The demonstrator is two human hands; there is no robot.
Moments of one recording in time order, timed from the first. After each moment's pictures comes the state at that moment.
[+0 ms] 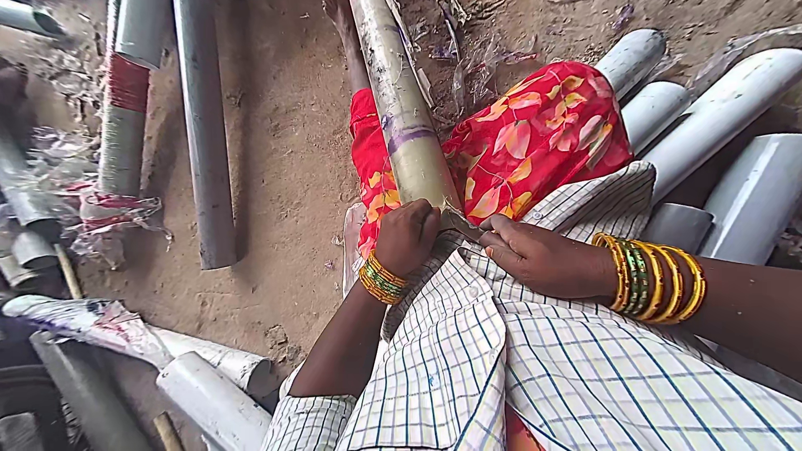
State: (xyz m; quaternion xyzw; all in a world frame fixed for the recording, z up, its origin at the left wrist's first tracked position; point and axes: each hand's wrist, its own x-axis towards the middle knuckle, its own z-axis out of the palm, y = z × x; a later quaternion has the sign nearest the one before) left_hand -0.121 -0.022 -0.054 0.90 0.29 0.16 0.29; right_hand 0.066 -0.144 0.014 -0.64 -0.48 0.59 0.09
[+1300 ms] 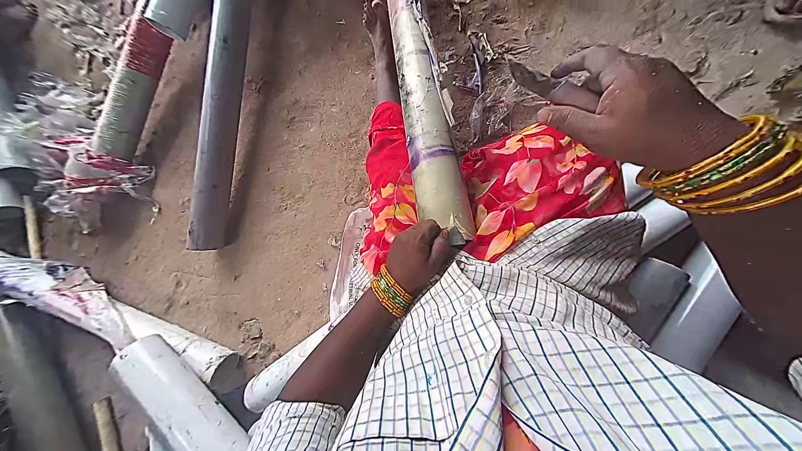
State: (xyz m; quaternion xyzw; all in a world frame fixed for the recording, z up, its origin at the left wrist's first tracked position) left_hand -0.124 -0.029 -0.074 0.85 0.33 0.20 0.35; right_hand 0.170 -0.046 0.059 -0.75 -0.60 0.19 0.21
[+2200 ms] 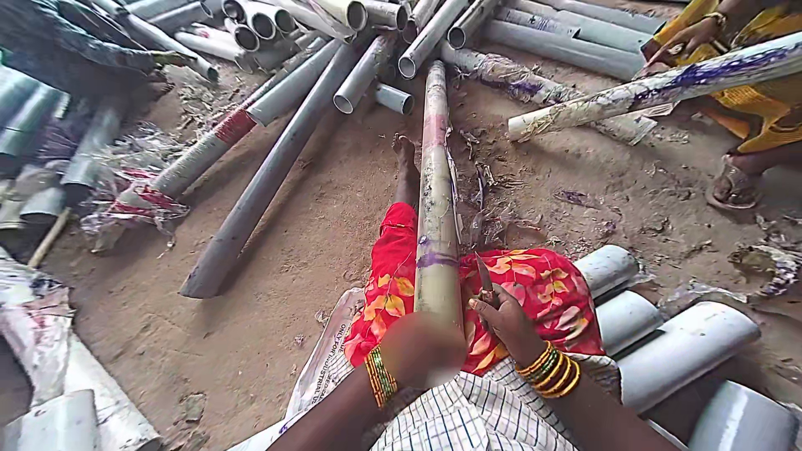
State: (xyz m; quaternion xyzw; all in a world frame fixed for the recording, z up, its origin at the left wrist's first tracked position) left_hand -0.096 -0.005 -0.036 0.96 0.18 -0.05 0.23; right_hand 0.114 -0.060 -0.069 -0.66 -0.31 0.51 0.46
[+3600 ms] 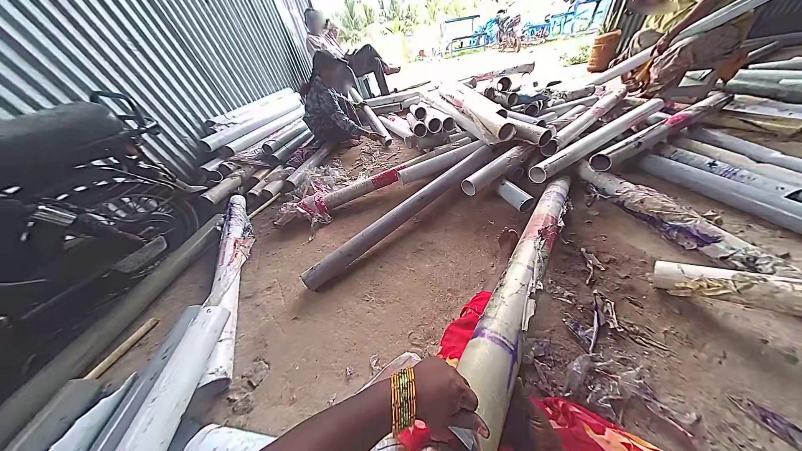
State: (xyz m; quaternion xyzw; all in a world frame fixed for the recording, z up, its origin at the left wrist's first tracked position) left_hand -0.144 0.062 0.002 0.91 0.27 -0.06 0.32; right_hand 0.069 0.022 -0.130 -0.42 -0.13 0.74 0.51
